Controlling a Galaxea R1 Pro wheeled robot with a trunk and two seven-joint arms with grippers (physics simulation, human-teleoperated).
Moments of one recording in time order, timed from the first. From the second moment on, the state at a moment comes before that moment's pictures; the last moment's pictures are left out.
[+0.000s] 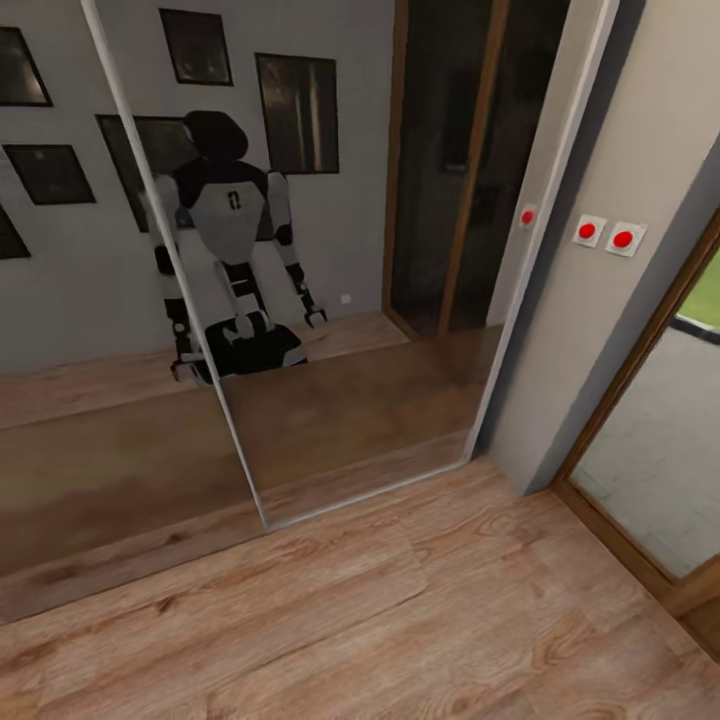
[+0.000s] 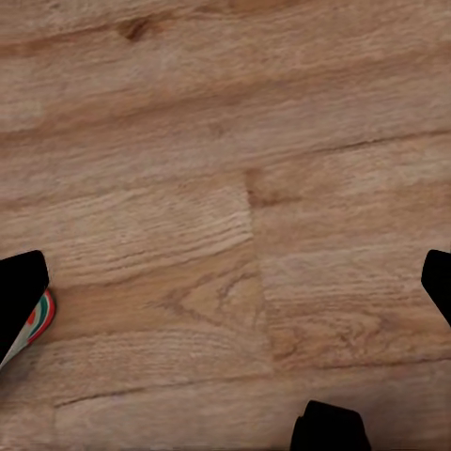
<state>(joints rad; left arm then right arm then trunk) -0.12 0.15 0.09 -0.32 0.15 -0.37 0.00 -0.02 -0.11 -0.01 -0.57 -0.08 -0.26 -0.01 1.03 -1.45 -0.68</state>
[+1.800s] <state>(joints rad) -0.12 0.15 0.09 -0.32 0.15 -0.37 0.00 -0.02 -0.11 -0.01 -0.57 -0.08 -0.26 -0.01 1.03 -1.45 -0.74</state>
